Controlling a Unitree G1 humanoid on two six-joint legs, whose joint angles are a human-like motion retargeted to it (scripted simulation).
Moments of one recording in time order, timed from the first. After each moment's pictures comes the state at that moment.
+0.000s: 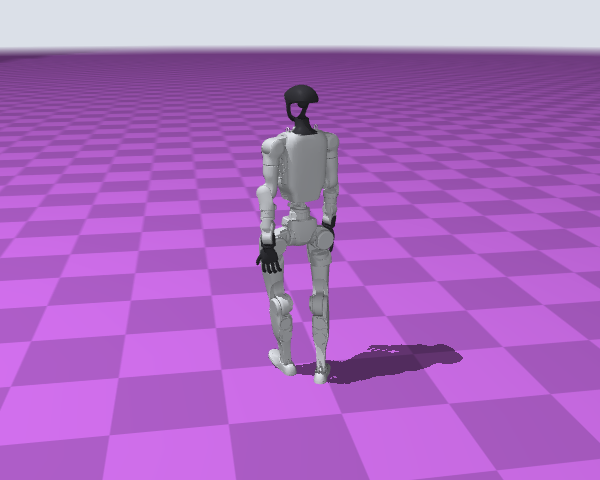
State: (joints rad) left arm 0.08 0.13 0.65 1.63 -0.05 0.03 -0.17; right arm -0.02 -0.14 0.12 1.44 -0.17 -0.04 0.13; waist 0.11 -0.04 -0.02; left_leg -0.10 -0.18 0.04 0.04 -0.18 0.08; right_leg 0.11 -0.15 -0.67 0.16 -0.20 0.04
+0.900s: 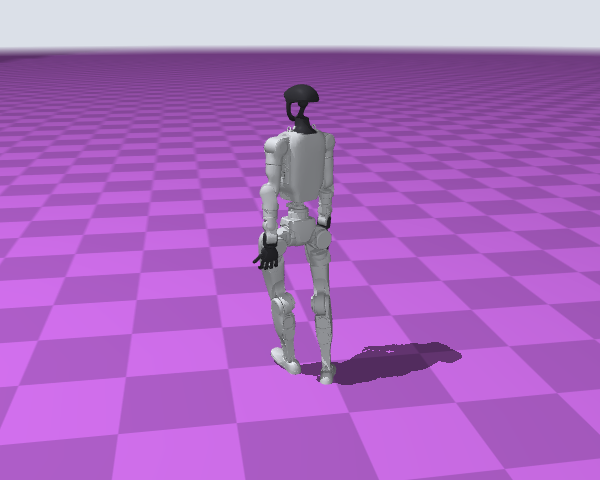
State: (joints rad) left arm 0.04 0.11 0.77 1.65 -0.28 0.02 -0.31; right arm 0.00 -0.14 0.11 1.48 -0.16 -0.06 0.13; waist 0.18 -0.02 -0.03; left_leg -0.13 -0.24 0.03 0.04 -0.15 0.10; right_leg 0.12 -0.22 -0.74 0.20 -0.18 0.11
